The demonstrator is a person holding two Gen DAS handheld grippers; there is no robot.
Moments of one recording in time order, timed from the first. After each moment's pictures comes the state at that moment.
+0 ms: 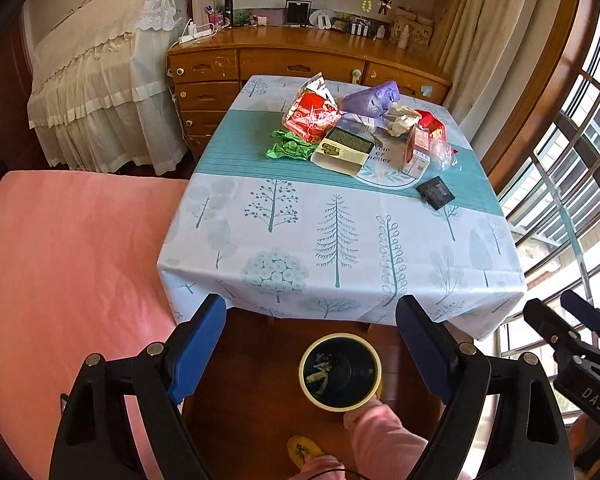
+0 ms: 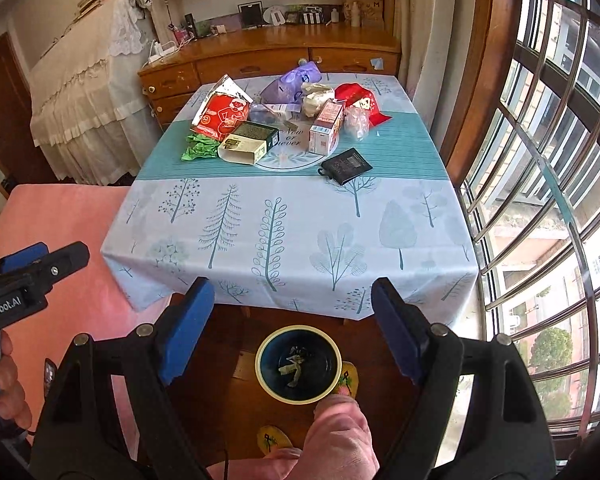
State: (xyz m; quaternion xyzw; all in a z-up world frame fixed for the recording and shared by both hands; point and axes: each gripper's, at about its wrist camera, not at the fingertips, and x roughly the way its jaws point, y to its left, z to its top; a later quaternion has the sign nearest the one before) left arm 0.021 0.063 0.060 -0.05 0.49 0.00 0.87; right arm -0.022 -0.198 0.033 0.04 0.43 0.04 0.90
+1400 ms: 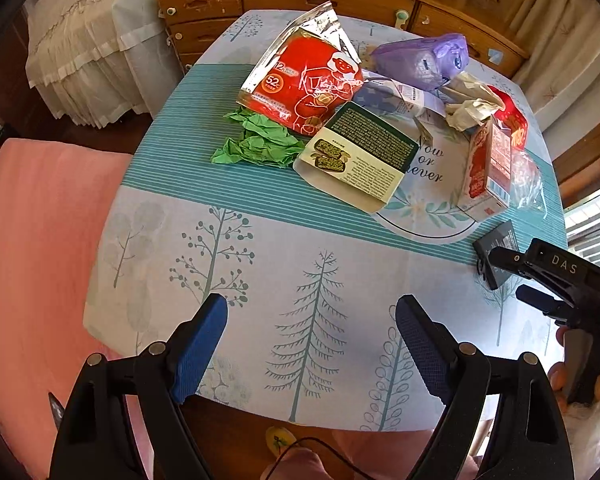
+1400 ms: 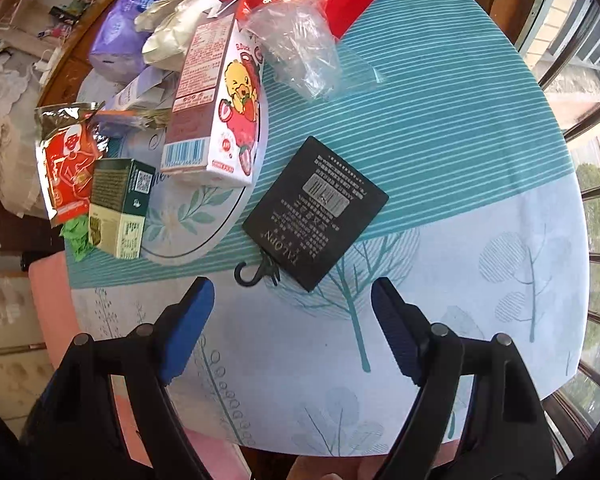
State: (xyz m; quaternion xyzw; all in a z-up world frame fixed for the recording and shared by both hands) left arm 0.292 0.003 -0.057 -0.08 0.58 0.07 0.80; right arm 0.335 -0.299 -0.159 0.23 0.63 0.01 0.74
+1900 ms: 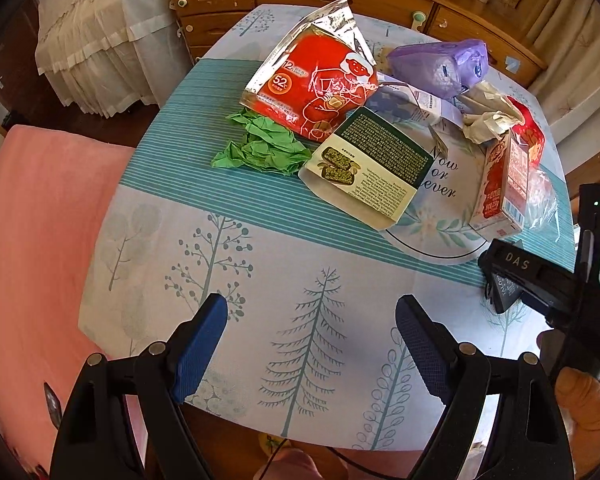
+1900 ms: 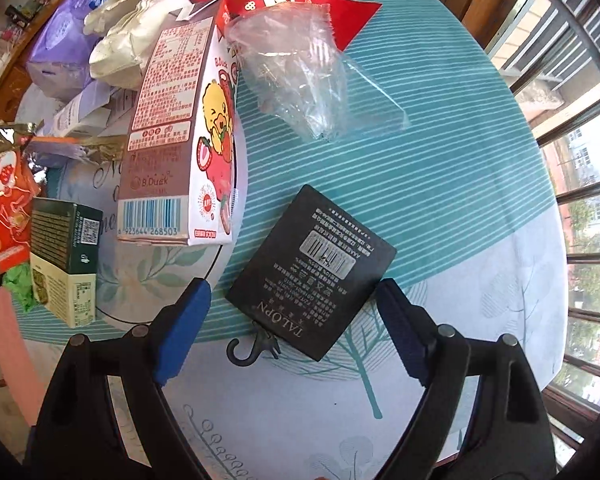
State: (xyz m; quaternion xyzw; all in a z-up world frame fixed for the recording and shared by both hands) left arm 0.311 0.005 -0.065 -0.09 0.59 0.09 0.80; right arm 0.380 -0.253 -0.175 0.15 0.63 -0.10 0.75
